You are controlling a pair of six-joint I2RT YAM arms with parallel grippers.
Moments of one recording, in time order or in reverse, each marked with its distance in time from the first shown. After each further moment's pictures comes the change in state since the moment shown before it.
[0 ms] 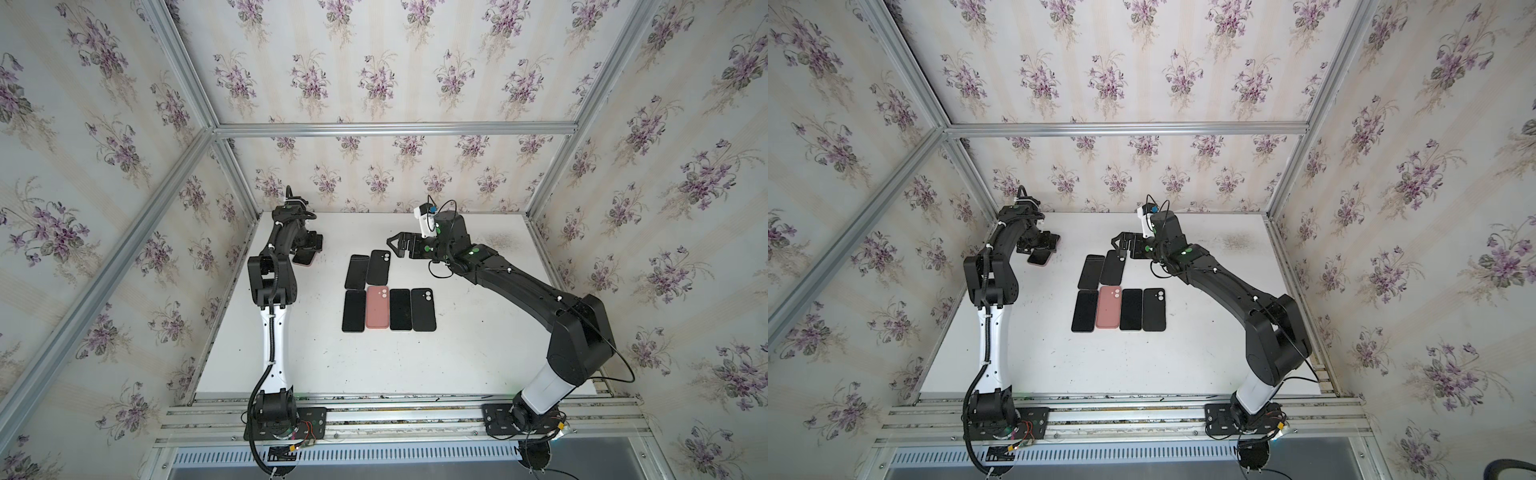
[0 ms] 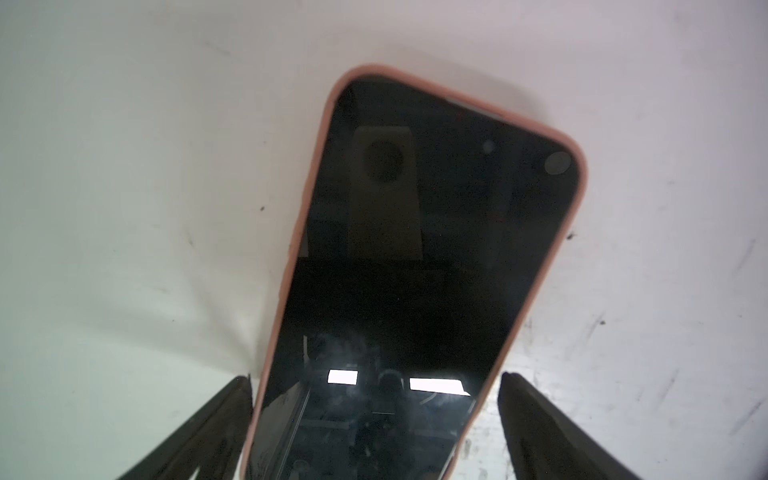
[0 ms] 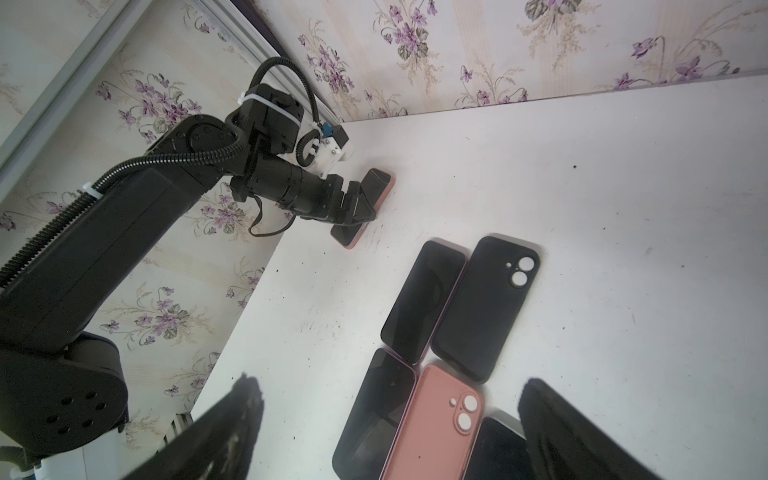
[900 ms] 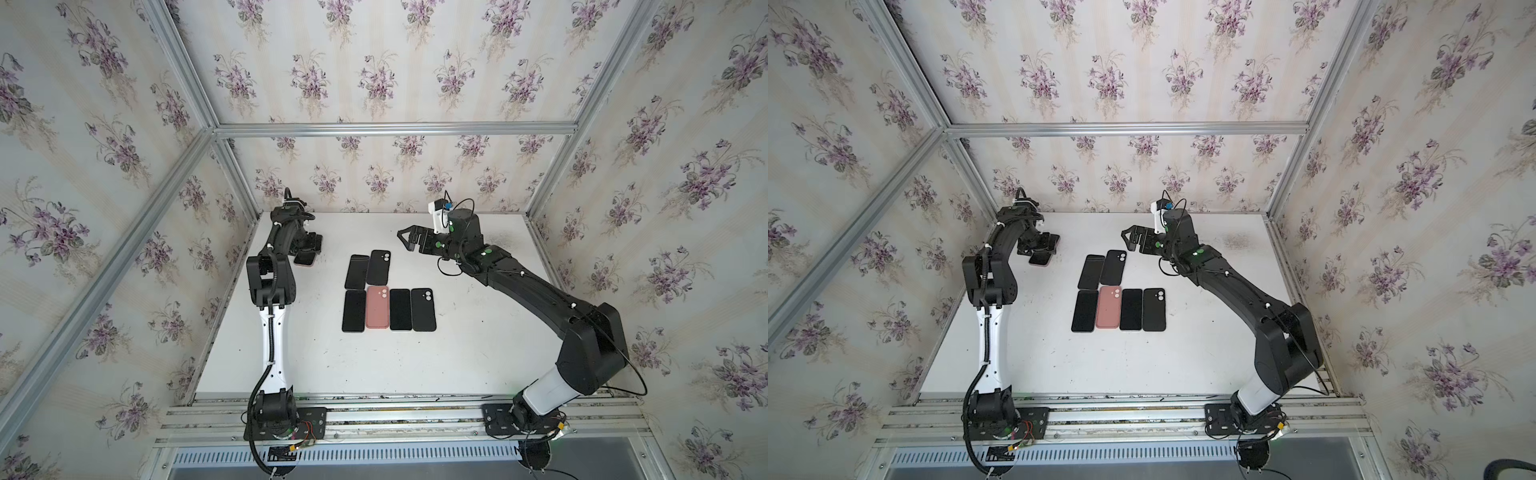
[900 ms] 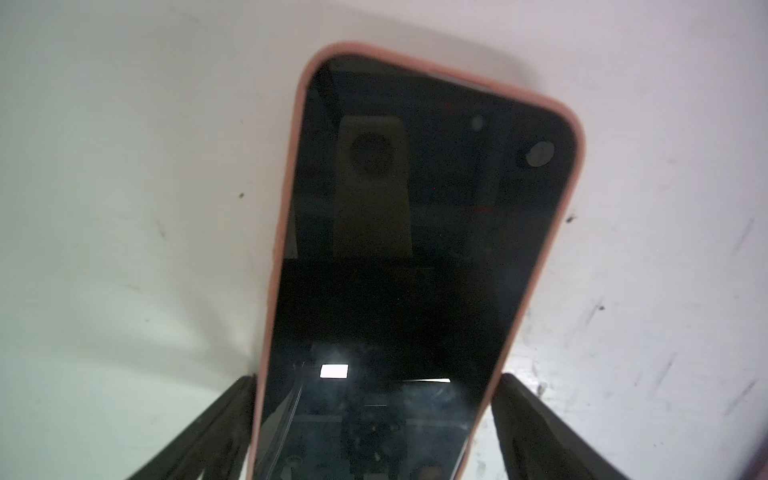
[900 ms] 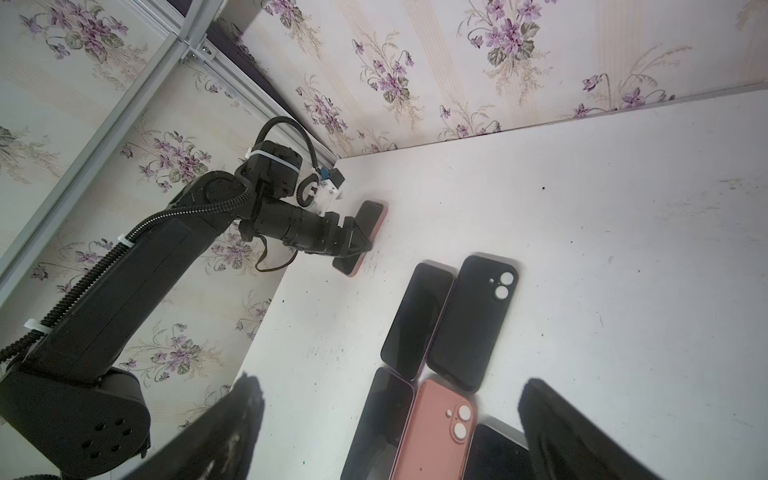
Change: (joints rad) left arm 0.005 0.000 -0.021 -0.009 0.031 0.007; right arm -0.033 -0.072 -0.048 0.032 -0.003 0.050
